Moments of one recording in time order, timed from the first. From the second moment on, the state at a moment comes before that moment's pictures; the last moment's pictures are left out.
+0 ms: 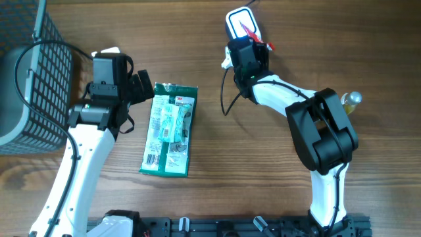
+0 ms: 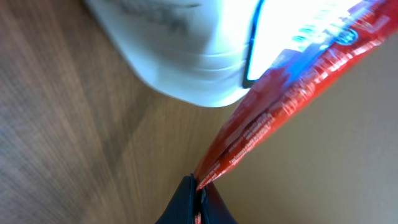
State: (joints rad) left arm -0.10 1.31 1.09 -0.67 -0.21 -0.32; right arm 0.45 2.17 1.35 0.14 0.77 -1.42
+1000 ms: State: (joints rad) left arm -0.10 1.31 1.09 -0.67 -0.21 -0.32; right arm 0.38 1.57 1.24 -0.92 0.15 0.00
